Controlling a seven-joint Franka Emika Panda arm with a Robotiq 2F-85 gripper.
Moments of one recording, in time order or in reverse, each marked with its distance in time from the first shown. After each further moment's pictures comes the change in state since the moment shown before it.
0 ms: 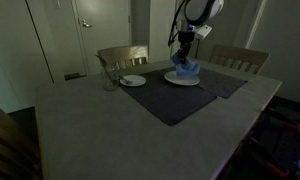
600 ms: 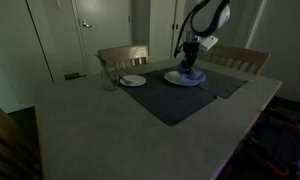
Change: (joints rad) arm 0.003 0.001 -0.005 -0.132 0.004 0.084 0.116
